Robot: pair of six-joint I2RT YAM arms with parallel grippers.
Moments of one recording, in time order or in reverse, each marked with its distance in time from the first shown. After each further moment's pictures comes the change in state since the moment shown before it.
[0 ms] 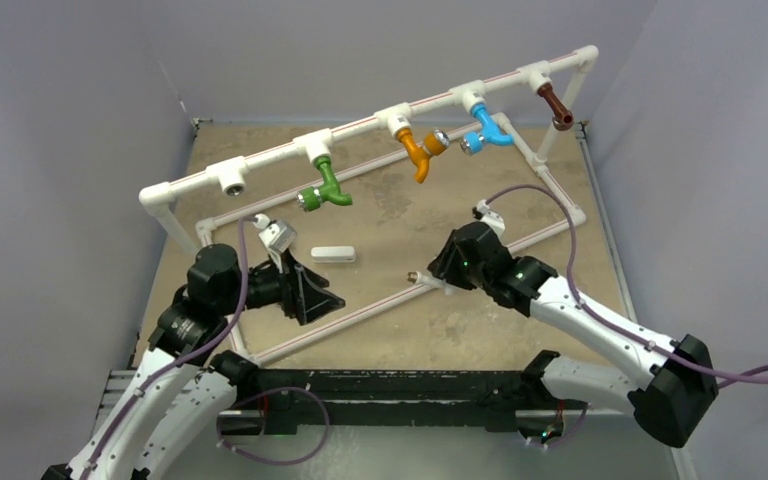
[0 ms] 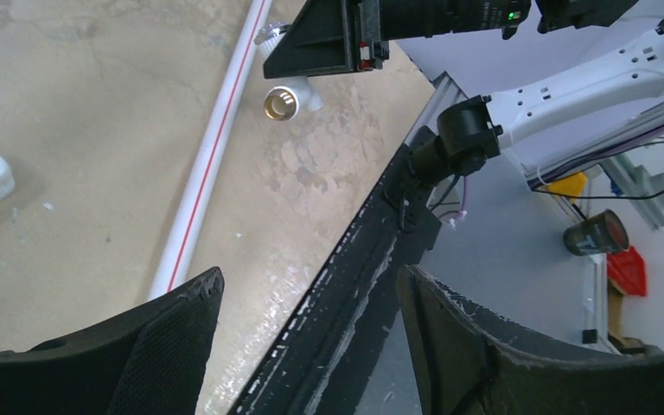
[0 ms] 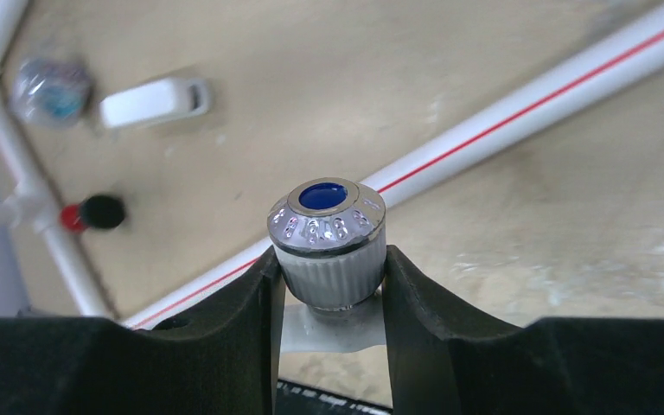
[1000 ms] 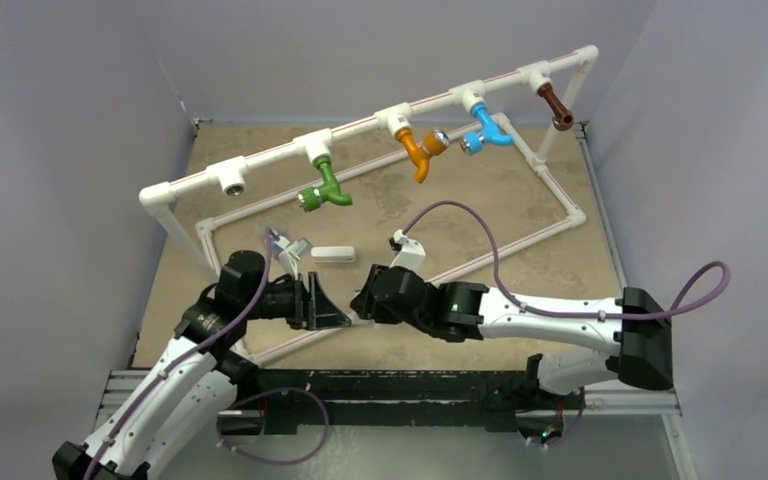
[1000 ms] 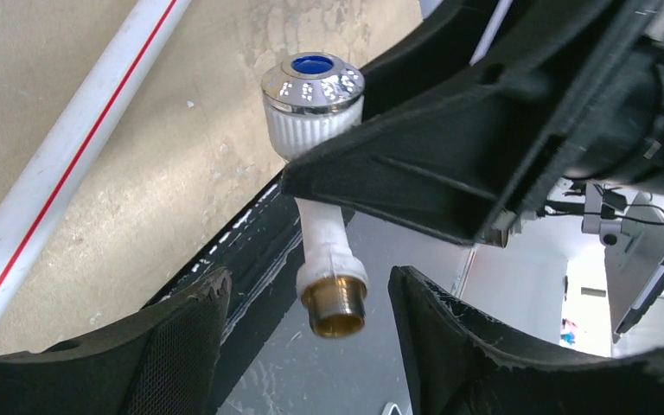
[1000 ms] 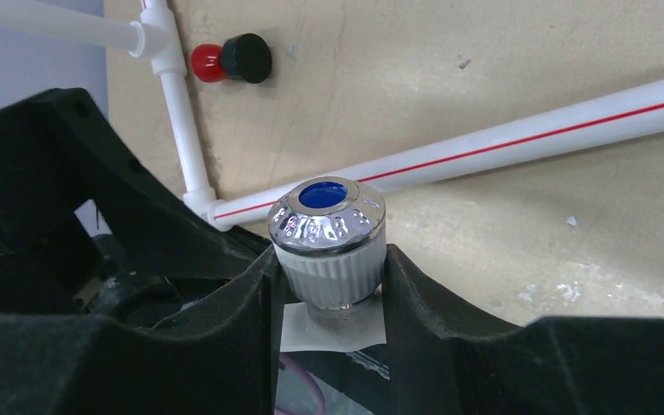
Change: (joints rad) left arm -0.001 0.050 -0.184 -0.029 0.091 -0.324; right arm 0.558 0.250 0.183 0.161 0.154 0.212
